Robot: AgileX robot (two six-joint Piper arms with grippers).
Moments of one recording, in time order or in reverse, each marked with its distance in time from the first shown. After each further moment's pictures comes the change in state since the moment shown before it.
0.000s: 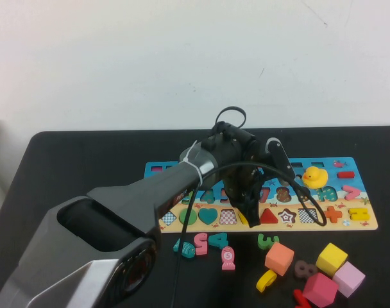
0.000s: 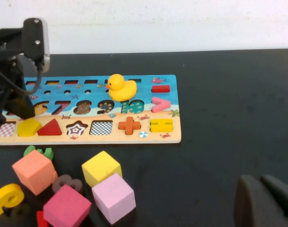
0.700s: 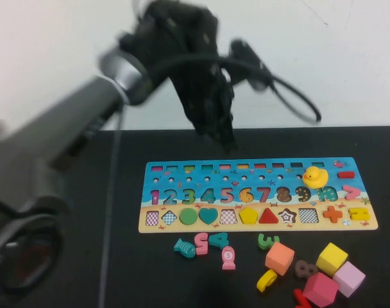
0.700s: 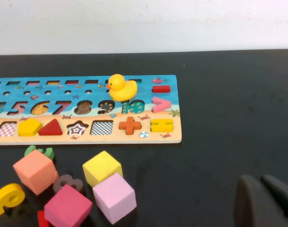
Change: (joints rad) right arm 0.000 0.000 0.000 0.000 0.000 0.000; left arm 0.079 -0.402 0.000 -0.041 0.360 -0.071
